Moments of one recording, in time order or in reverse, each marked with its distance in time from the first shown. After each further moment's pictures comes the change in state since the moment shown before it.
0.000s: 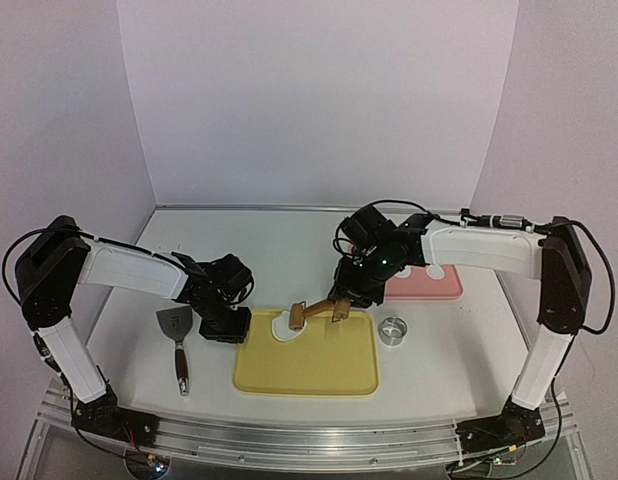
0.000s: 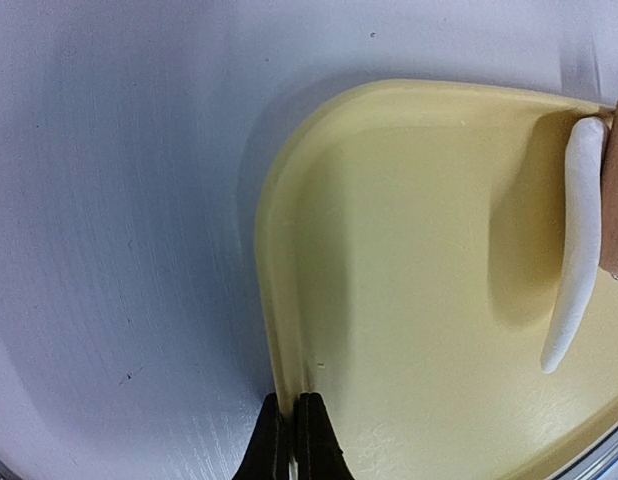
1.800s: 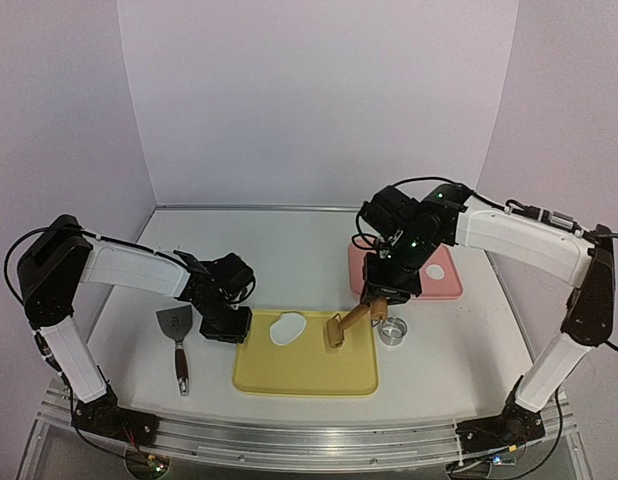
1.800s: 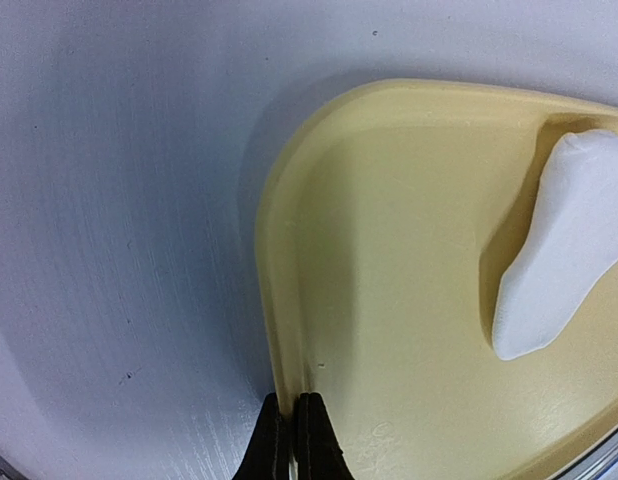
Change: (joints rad) left arm 0.000 0.012 0.023 -0.025 -0.001 0.000; right arm 0.027 -0.161 0.119 -0.436 0.045 -0.132
